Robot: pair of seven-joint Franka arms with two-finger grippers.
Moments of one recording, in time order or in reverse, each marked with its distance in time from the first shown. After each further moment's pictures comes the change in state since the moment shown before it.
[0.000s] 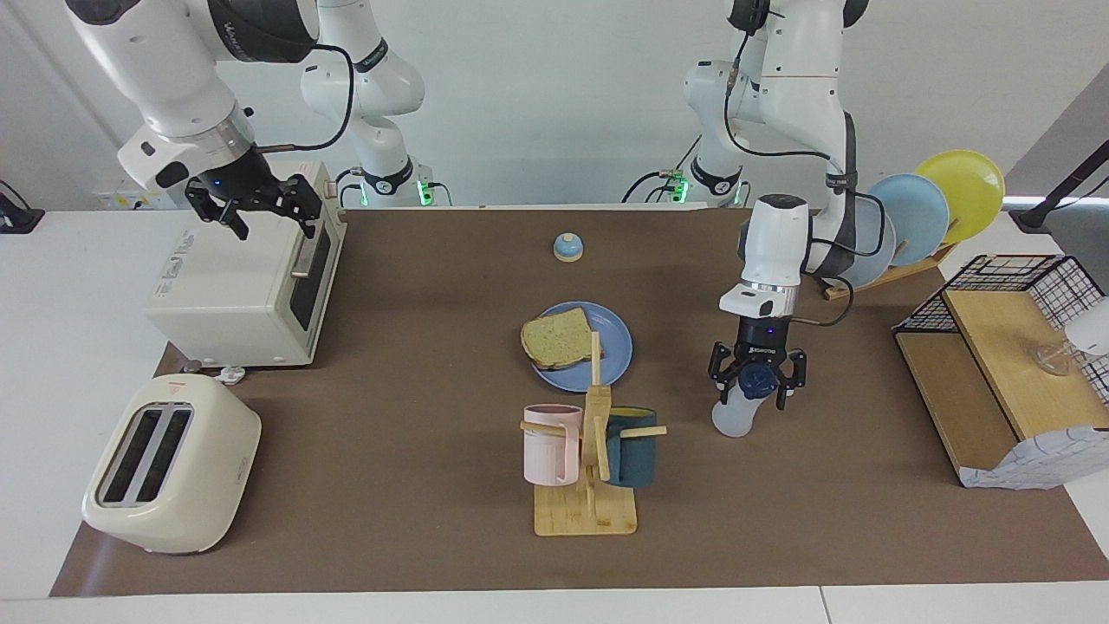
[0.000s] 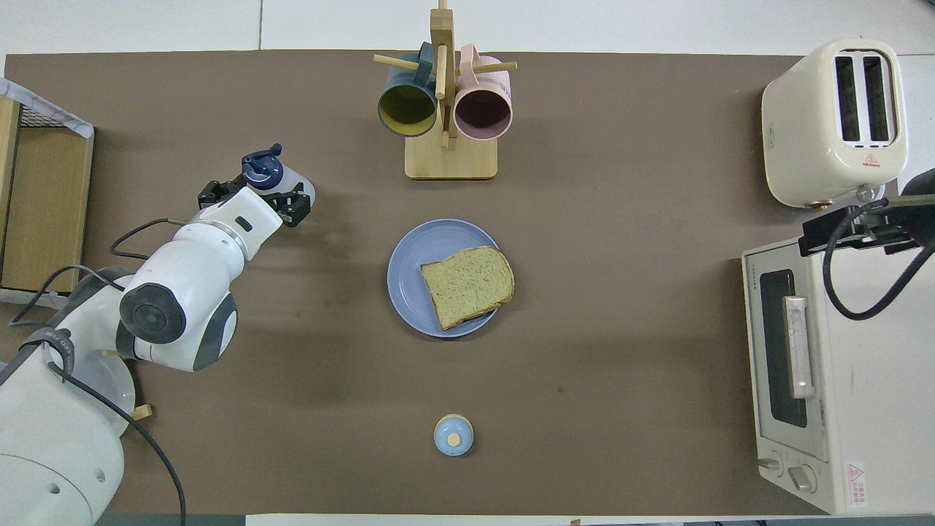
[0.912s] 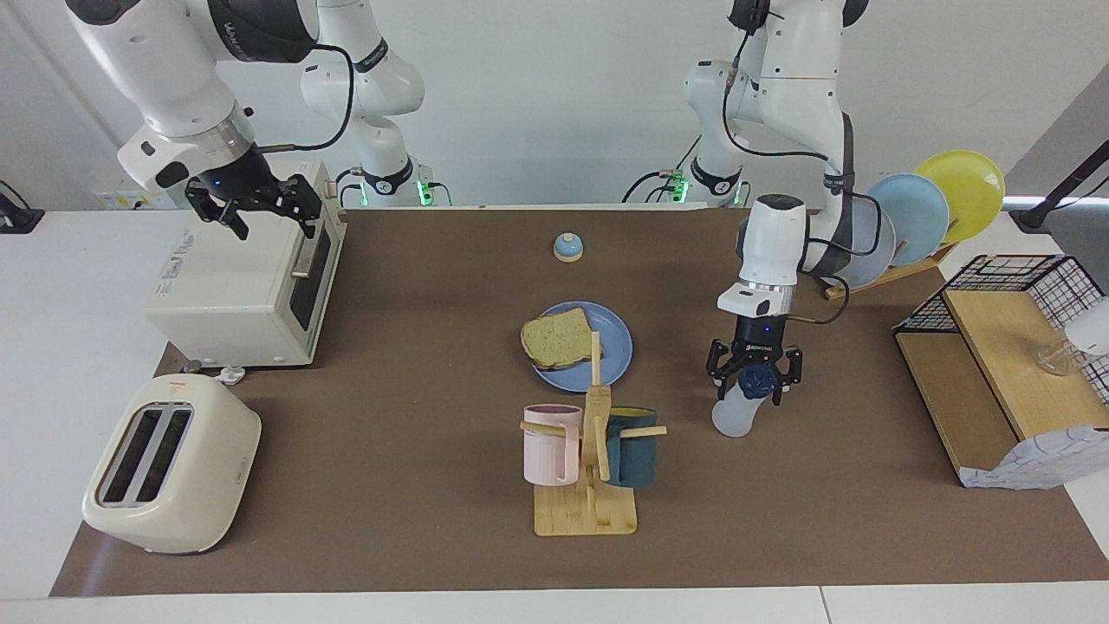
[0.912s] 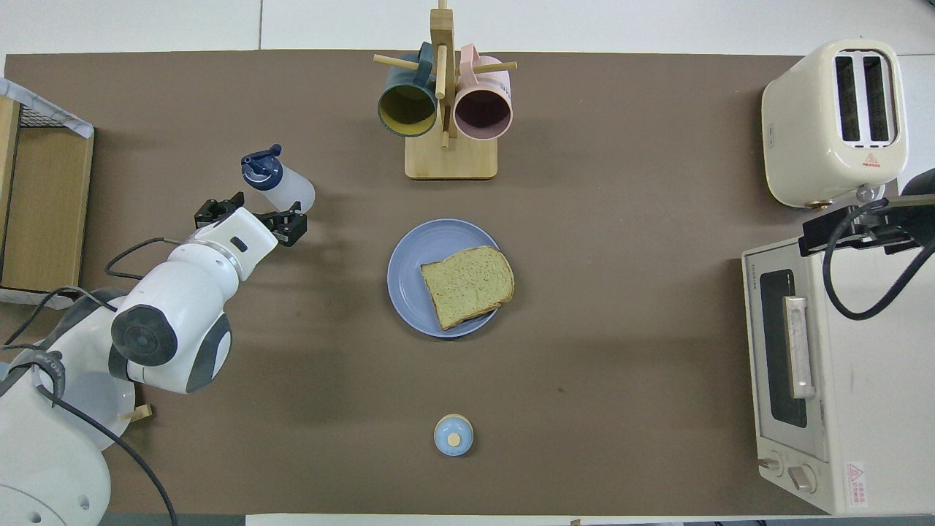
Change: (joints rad) left arm 0.008 -0.117 0.001 -0.134 0.000 -0.010 0.031; right arm 0.000 0.000 0.000 0.000 0.000 0.000 0.000
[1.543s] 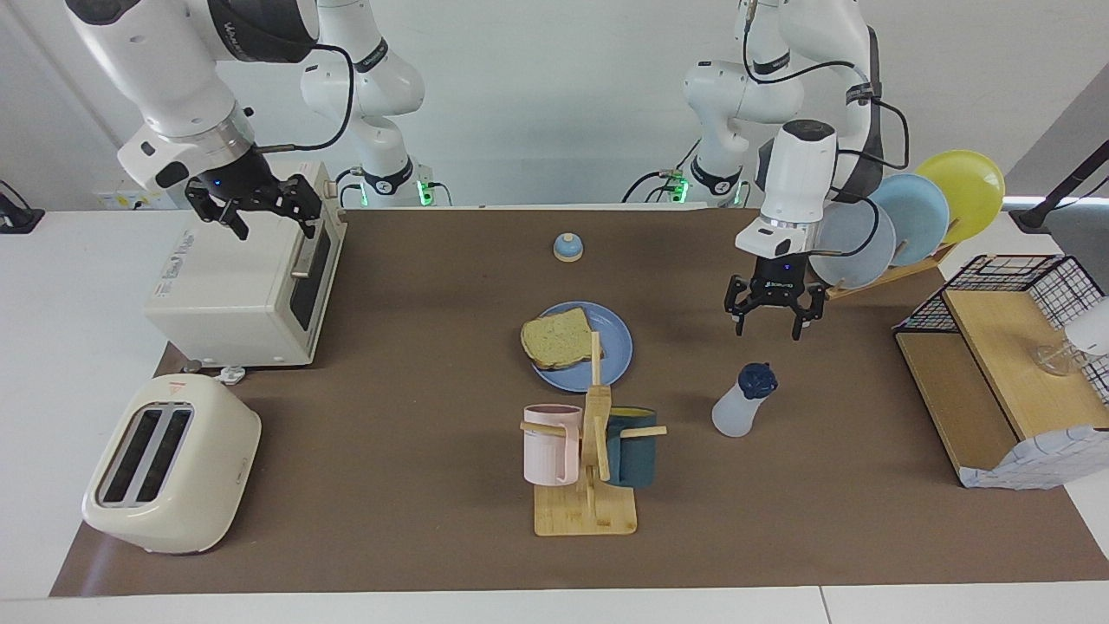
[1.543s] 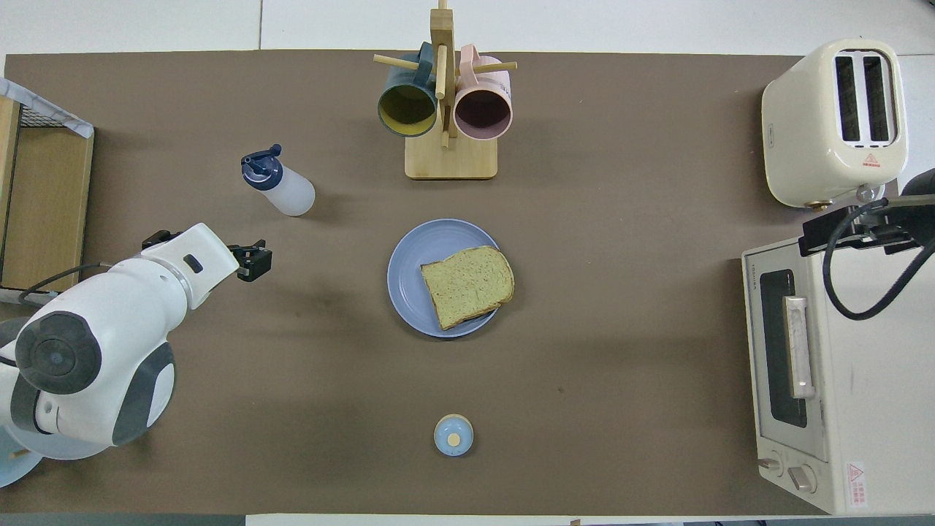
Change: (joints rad) left arm 0.000 -0.312 -0.017 -0.026 0.000 -0.524 0.083; right arm 0.000 0.000 0.000 0.000 0.000 0.000 0.000
